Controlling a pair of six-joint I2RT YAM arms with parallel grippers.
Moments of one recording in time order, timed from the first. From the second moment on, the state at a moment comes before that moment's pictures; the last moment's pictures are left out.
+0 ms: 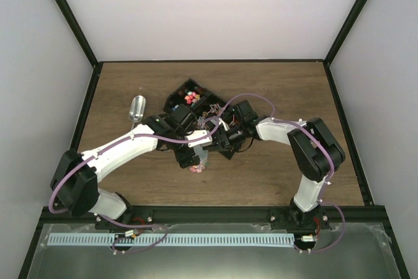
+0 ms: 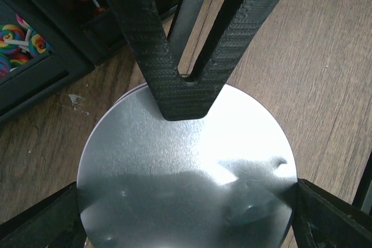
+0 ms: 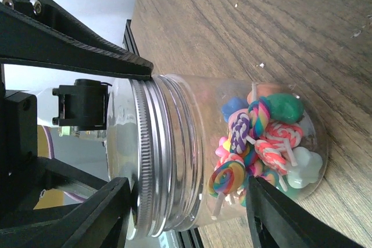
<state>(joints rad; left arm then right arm) -0.75 1.45 1.07 -0.84 0.21 0.47 0.54 1.77 0.95 -0.19 -1.09 0.33</state>
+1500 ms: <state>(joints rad) -0.72 1.39 1.04 -0.81 0.17 0.39 0.53 1.75 0.95 -0.24 -1.03 0.26</state>
